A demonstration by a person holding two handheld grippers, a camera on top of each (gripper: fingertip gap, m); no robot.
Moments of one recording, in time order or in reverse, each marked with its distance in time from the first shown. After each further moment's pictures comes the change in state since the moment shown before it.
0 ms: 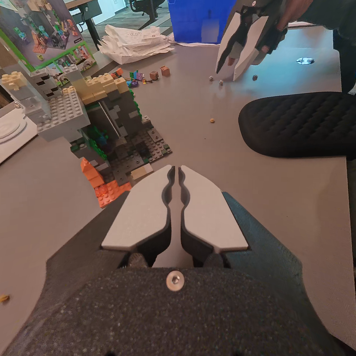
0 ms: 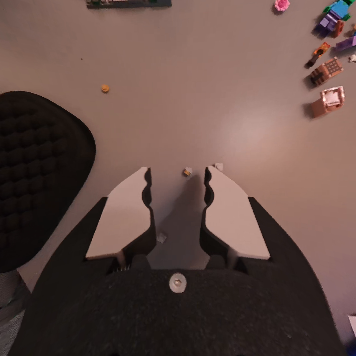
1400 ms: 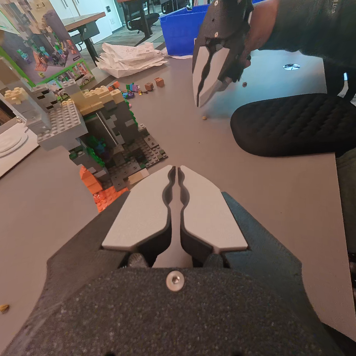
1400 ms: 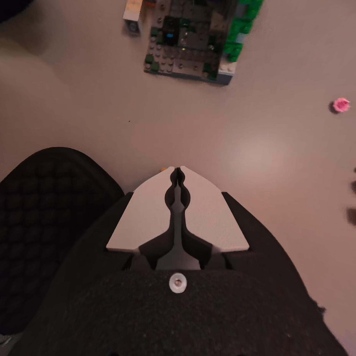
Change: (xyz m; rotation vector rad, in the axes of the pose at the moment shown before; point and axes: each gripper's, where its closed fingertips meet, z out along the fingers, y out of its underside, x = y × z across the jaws) left arm 0.006 -0.004 -0.006 0.052 0.022 0.038; right arm -0.046 -0.067 0.045 0.038 -0.111 -0.132
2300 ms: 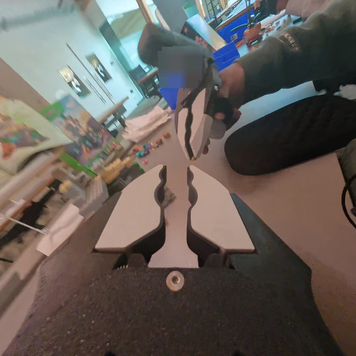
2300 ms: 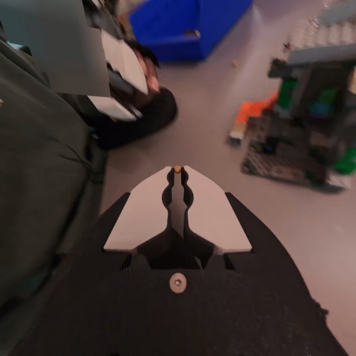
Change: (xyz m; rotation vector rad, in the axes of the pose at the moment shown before) left arm 0.032 -0.050 -0.010 0.210 -0.083 0.360; right arm -0.108 -0.095 0.001 0.420 -0.443 0.044
